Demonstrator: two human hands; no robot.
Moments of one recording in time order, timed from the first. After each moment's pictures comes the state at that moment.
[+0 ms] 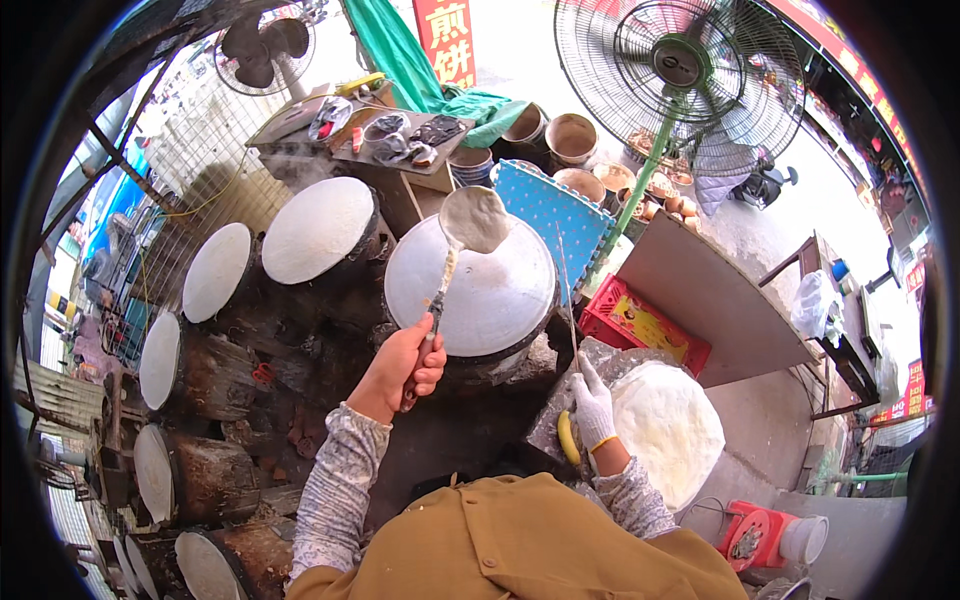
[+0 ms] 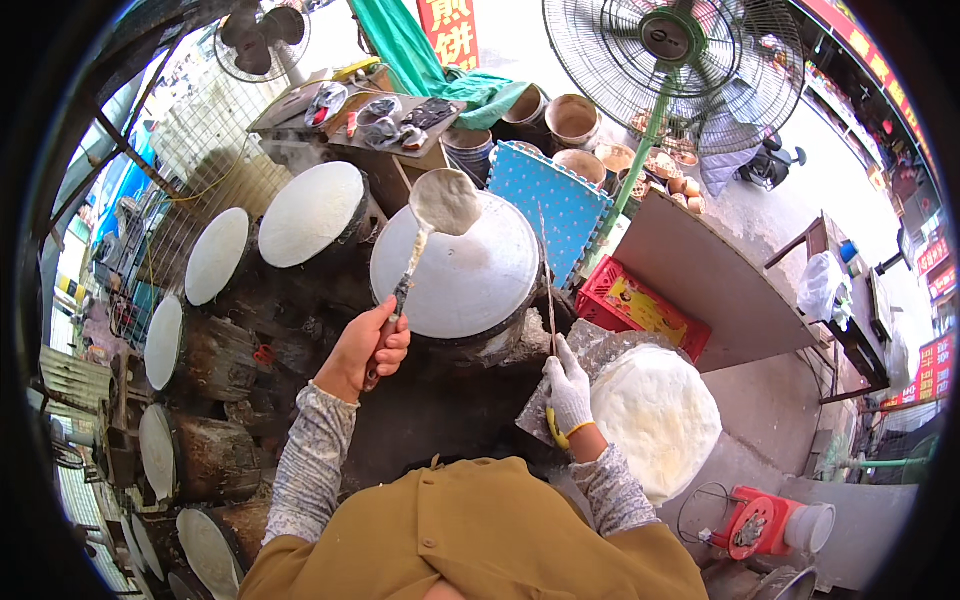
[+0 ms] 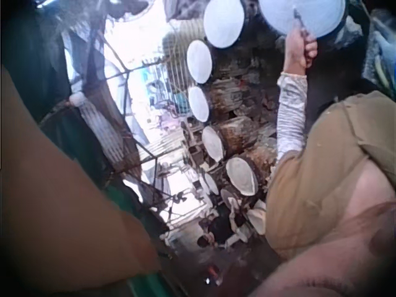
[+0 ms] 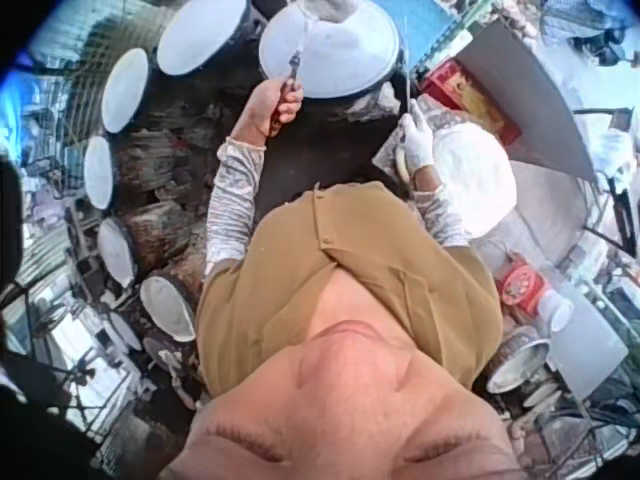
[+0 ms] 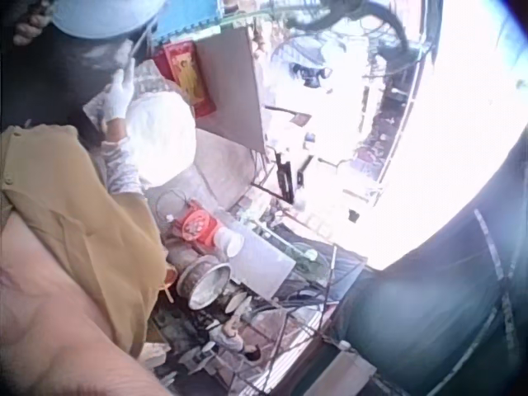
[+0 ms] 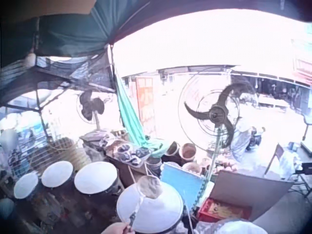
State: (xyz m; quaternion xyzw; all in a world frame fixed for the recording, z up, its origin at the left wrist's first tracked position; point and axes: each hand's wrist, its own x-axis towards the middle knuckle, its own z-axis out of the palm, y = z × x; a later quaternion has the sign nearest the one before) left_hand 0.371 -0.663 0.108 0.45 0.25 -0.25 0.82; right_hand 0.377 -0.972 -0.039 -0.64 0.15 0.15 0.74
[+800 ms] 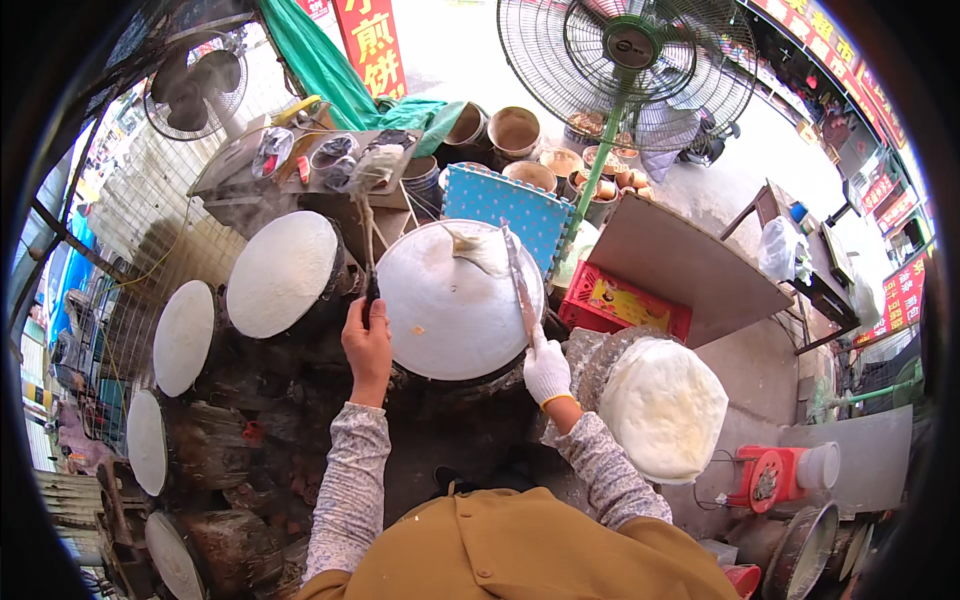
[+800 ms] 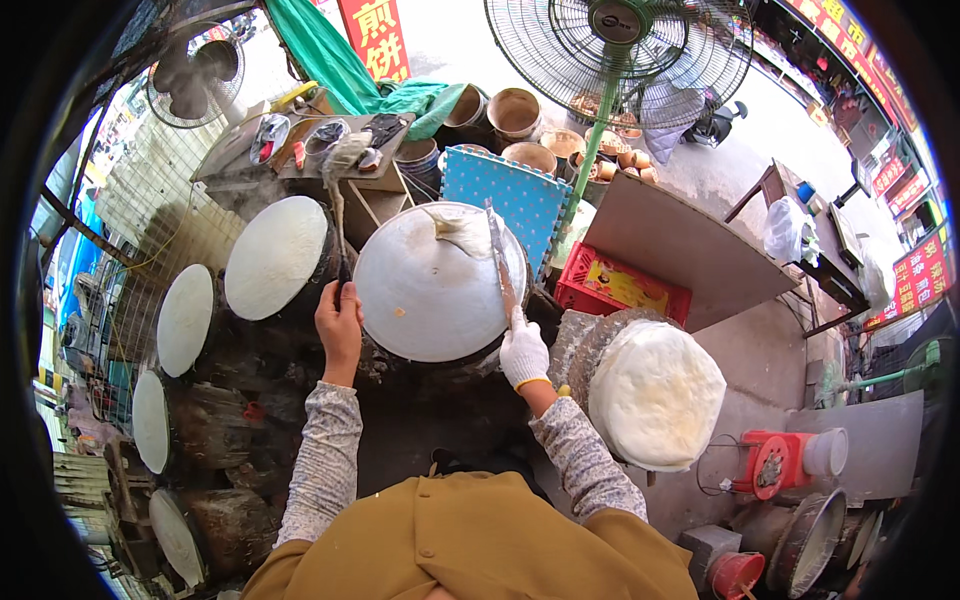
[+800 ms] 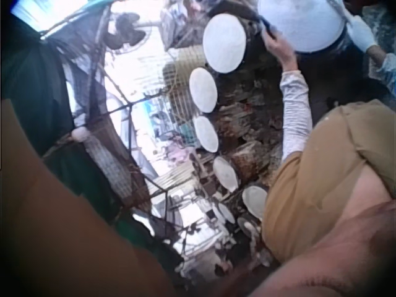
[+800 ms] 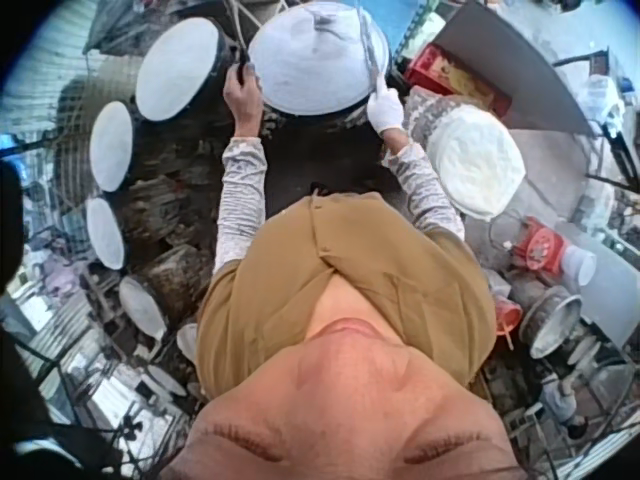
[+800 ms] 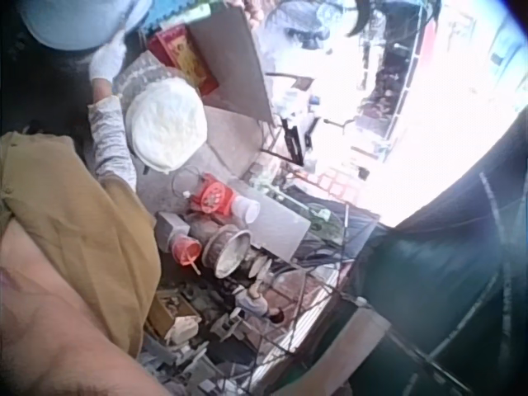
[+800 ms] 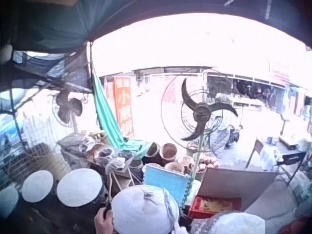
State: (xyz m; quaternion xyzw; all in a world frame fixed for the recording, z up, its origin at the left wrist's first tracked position) left_hand 0.452 -0.585 0.023 0.73 0.11 0.22 0.64; right_hand 0.443 -0.864 -0.091 -0.96 0.04 -0.01 0.28
